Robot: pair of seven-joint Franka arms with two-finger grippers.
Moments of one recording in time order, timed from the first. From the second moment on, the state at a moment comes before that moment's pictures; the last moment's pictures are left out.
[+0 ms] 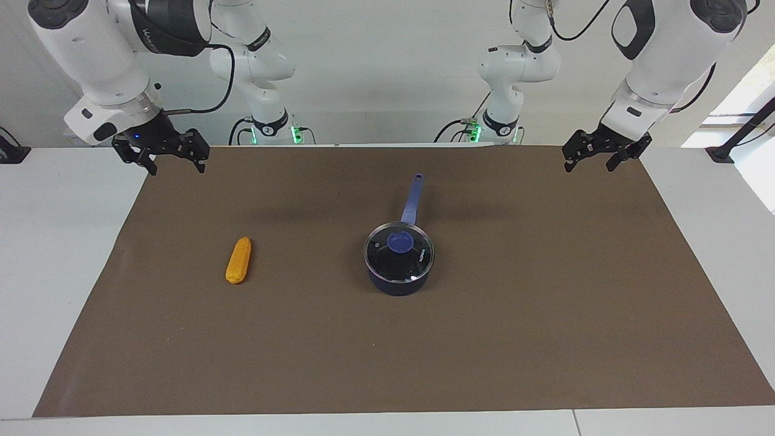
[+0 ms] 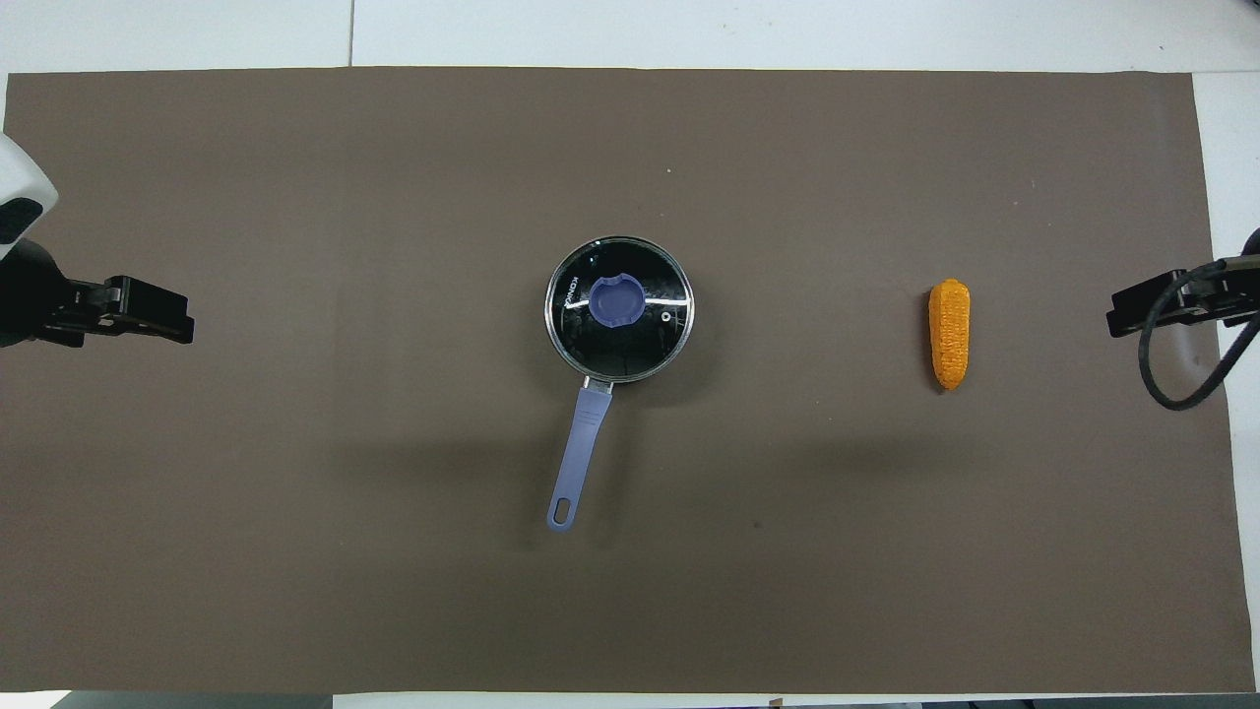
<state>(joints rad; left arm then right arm) -0.08 -0.05 -0.01 -1.68 -0.02 1.57 -0.04 0.01 0.00 -0.06 -1.62 -0.04 1.53 -0.10</state>
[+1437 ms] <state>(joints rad) -0.49 0.36 -0.04 -1.38 -0.10 1.75 -0.35 0.09 0.21 -0.05 -2.05 -0.01 2.33 0.04</state>
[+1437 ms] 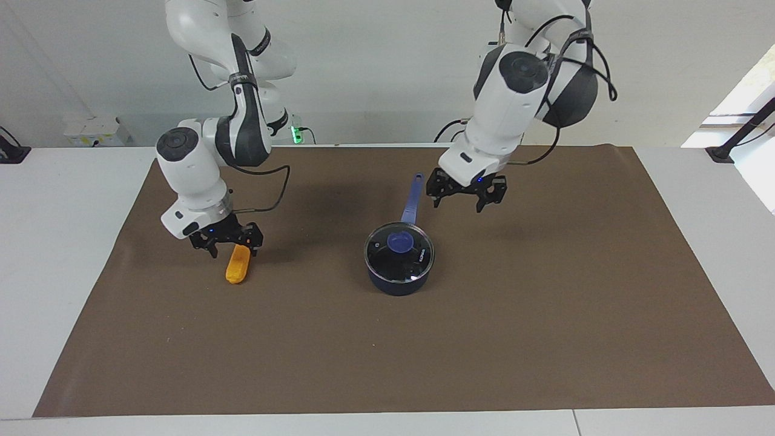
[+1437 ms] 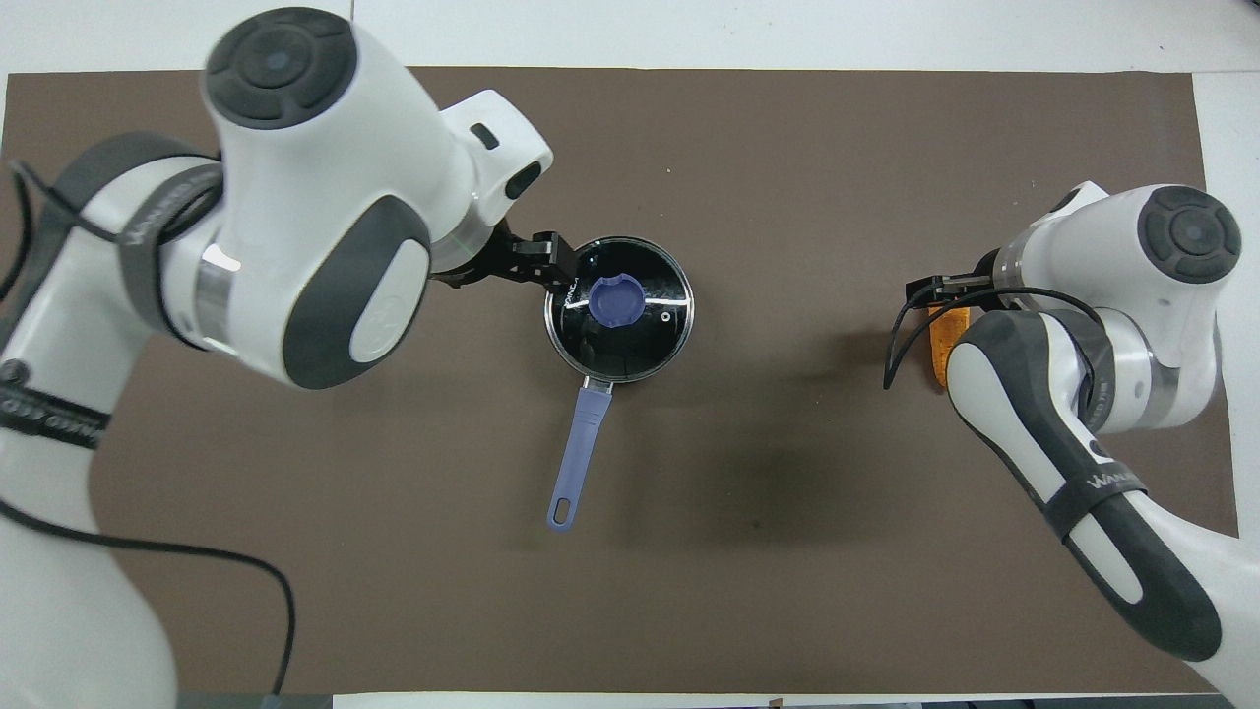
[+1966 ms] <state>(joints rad) -0.58 0.52 -0.04 -1.28 -0.10 1.83 -0.38 0.07 0.27 -0.06 -2.05 -0.01 2.35 0.04</state>
